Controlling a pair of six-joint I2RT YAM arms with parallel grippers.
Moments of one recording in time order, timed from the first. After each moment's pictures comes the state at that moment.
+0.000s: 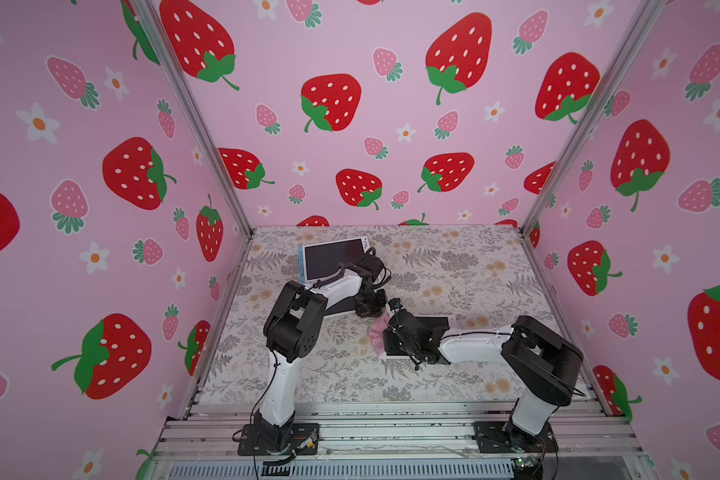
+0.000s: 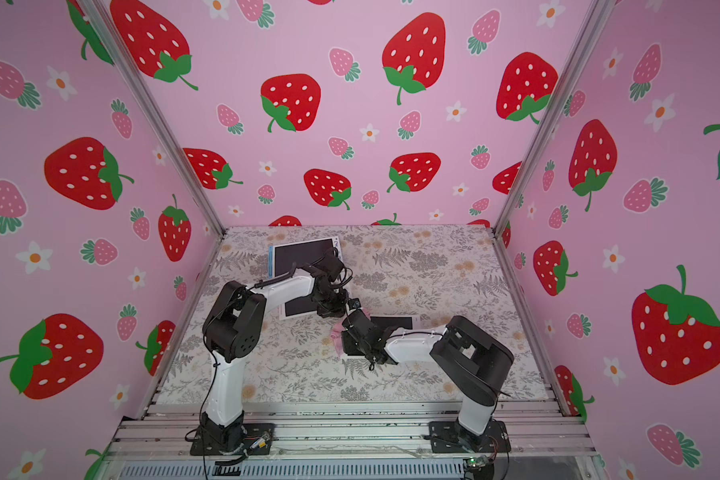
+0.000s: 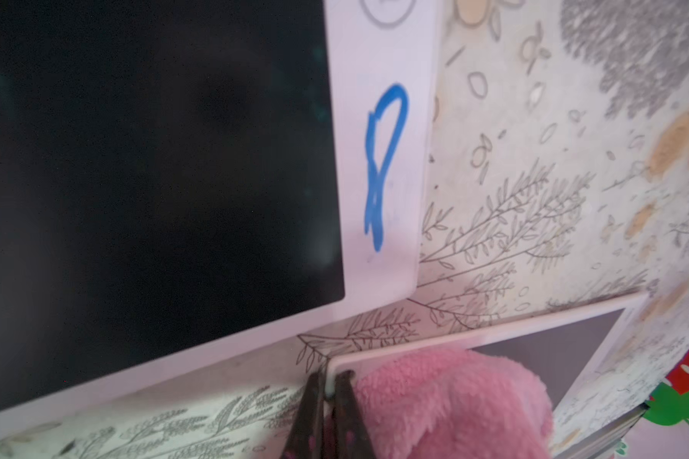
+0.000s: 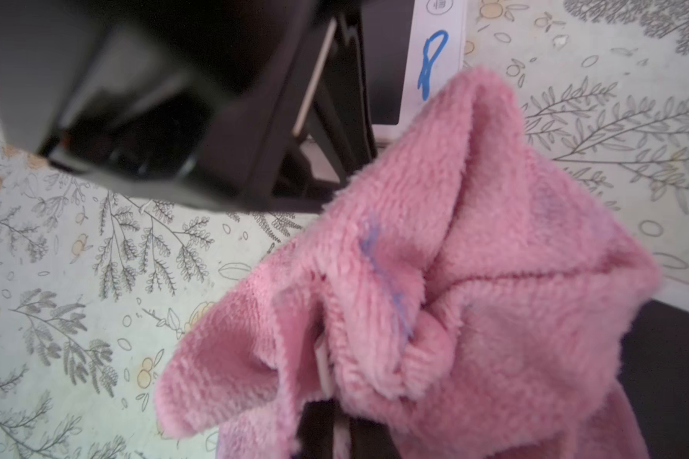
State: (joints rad) left arm -0.53 2.11 1.52 -0.76 0.32 -0.64; right arm 0.95 1.75 0.83 0.03 0.34 0.56
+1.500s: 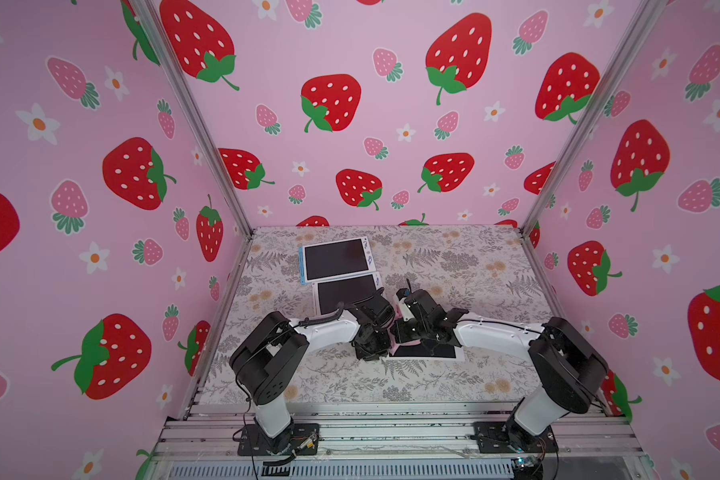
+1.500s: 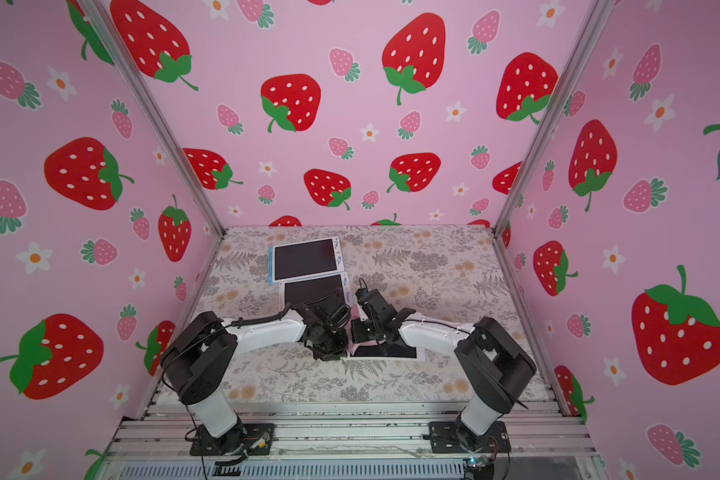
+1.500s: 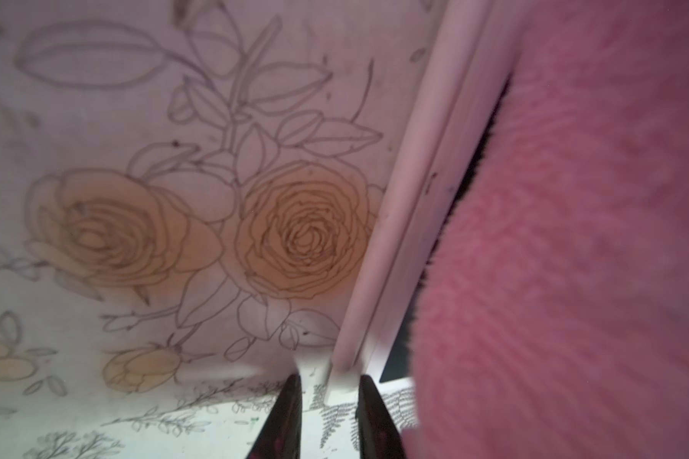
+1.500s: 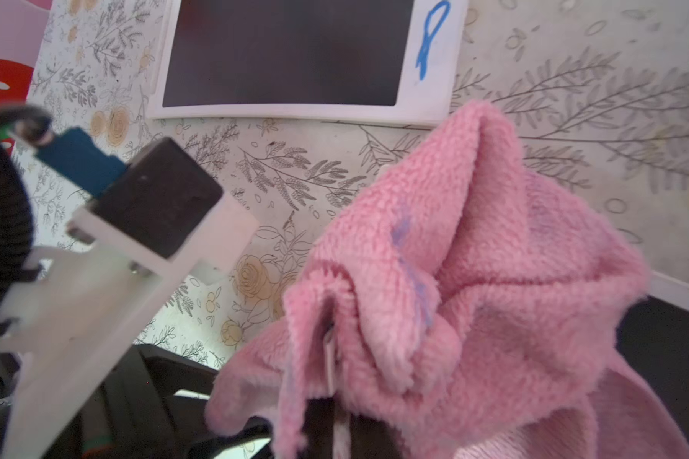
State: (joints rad) left arm -0.76 1.76 1.02 -0.57 0.25 -1.00; right arm 0.84 1.66 0.92 -0.22 -0.01 0.48
